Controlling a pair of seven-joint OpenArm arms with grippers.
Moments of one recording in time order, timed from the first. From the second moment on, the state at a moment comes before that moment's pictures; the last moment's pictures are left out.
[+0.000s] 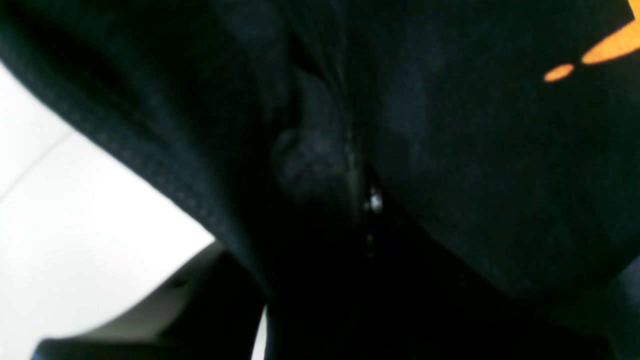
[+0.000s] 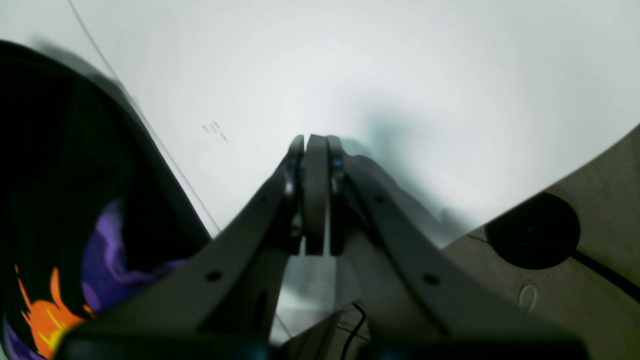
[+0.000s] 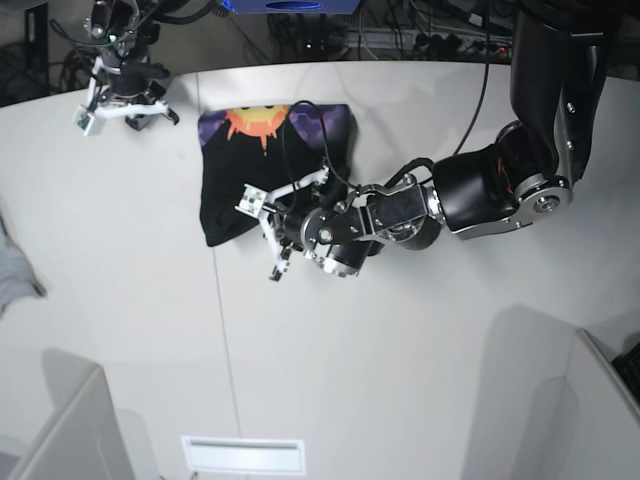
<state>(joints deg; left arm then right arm) -44.1 -13.3 83.0 68.5 -8.2 -39.5 23.4 -33.9 -4.5 20.5 108.4 26.1 -8.1 -33.7</state>
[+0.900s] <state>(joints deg) -17.1 -22.5 16.0 108.7 -6.4 -40.1 39.8 -36.4 -4.0 20.5 108.9 25.5 9.5 -25.6</state>
